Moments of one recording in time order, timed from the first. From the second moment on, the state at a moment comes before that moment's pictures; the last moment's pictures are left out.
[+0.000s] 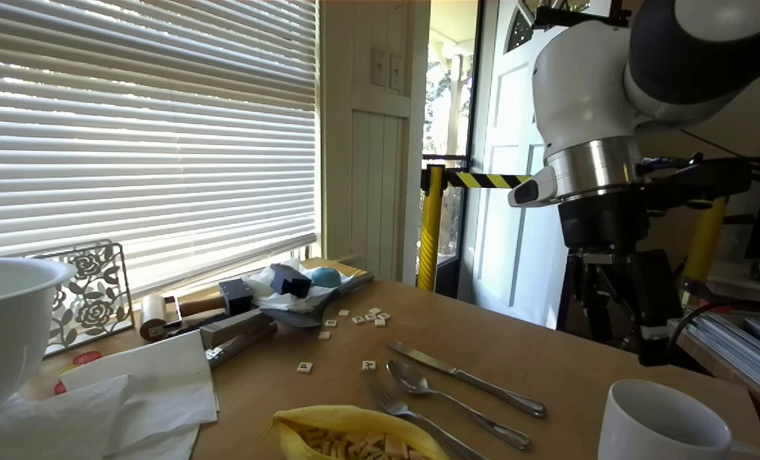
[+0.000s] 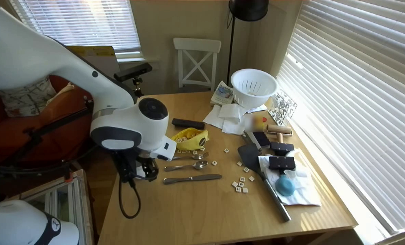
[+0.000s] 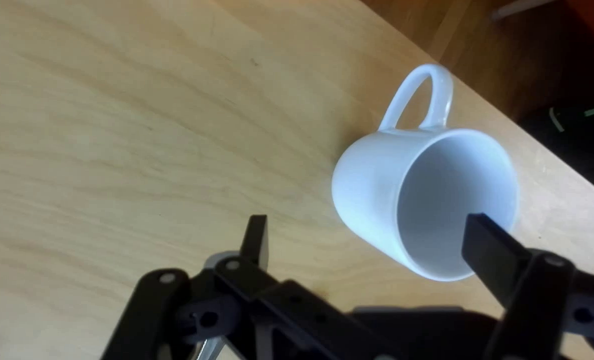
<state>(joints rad) 0.10 -0.06 0.01 -2.76 0.45 2.45 -0.38</state>
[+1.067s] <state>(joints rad) 0.10 0.08 0.11 -2.76 0.45 2.67 -0.38</state>
